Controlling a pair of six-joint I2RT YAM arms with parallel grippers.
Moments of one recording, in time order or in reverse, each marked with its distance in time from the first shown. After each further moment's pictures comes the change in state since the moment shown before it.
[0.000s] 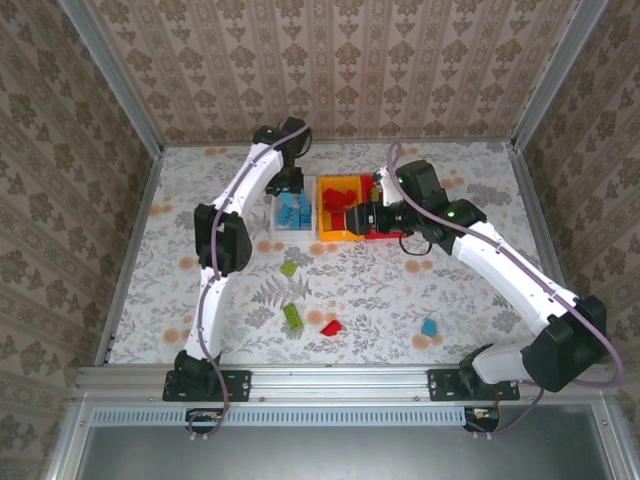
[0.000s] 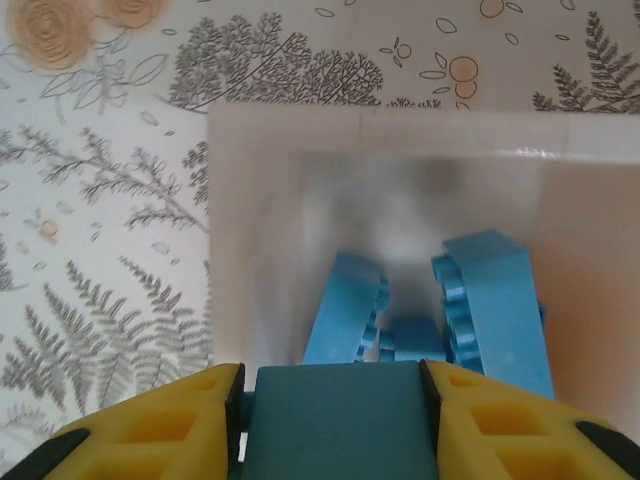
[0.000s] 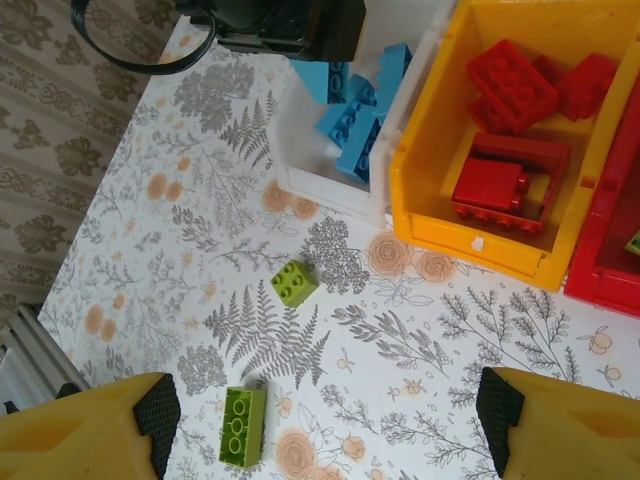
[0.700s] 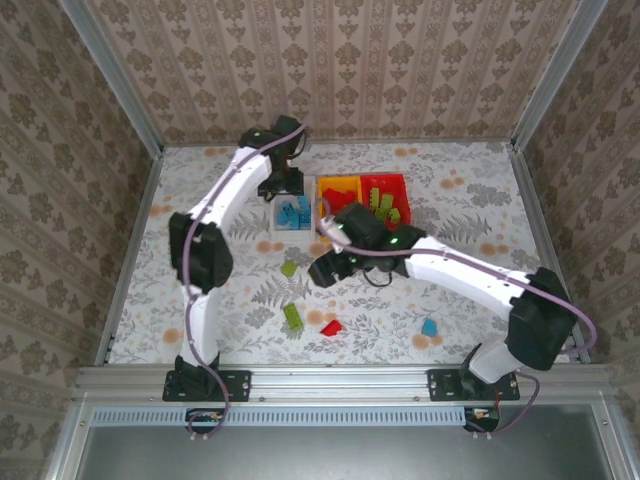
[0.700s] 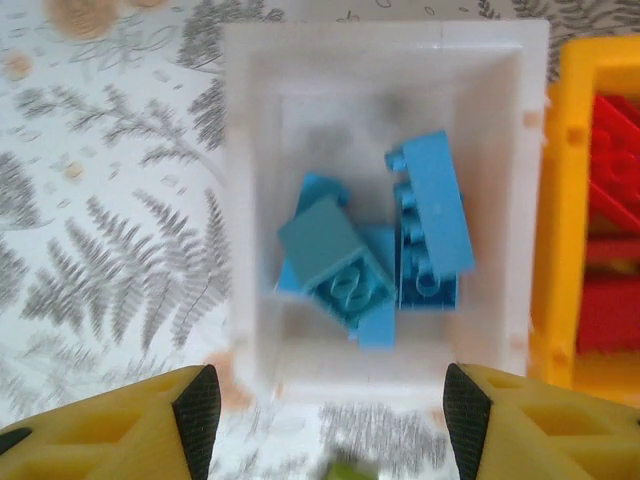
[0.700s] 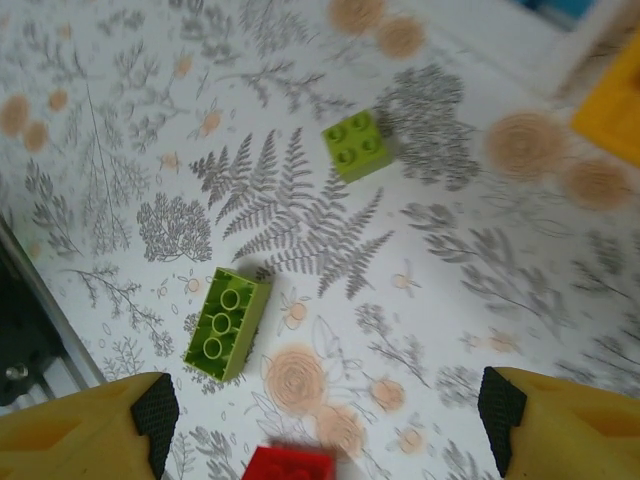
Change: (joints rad) left arm -0.024 -0.400 -0.401 0.124 0.048 -0.018; right arm 0.352 0.175 -0.056 0.037 0.164 -0.135
